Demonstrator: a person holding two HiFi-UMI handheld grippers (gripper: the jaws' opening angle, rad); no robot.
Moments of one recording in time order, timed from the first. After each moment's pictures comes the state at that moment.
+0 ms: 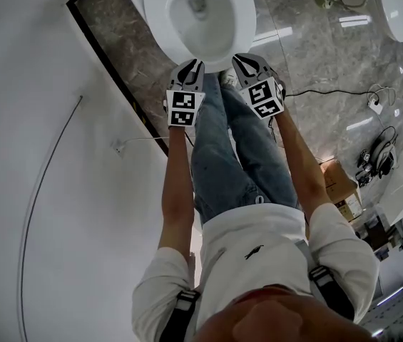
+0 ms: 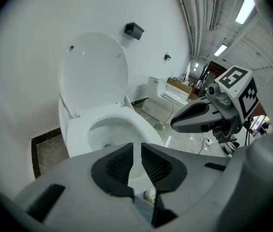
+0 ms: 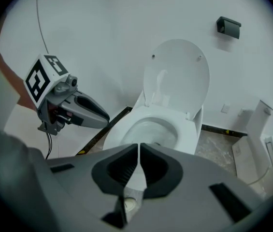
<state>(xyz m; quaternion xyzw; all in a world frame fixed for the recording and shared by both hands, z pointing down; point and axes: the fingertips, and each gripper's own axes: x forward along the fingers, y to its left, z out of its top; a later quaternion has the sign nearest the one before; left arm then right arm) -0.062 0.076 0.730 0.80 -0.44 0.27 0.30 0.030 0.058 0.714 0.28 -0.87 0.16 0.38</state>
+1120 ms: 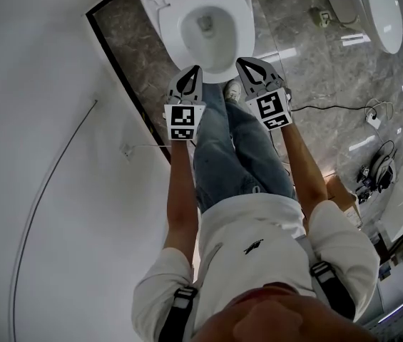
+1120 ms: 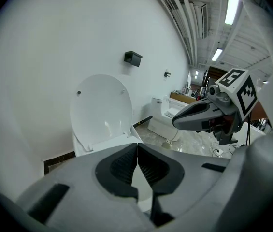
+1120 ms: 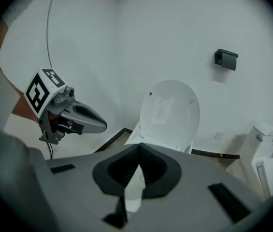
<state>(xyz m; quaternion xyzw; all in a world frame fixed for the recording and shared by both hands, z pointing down) -0.078 0.036 0.604 0.81 -0.50 0.22 0.21 0.020 0.014 0.584 0.30 -0.90 0.10 0.30</state>
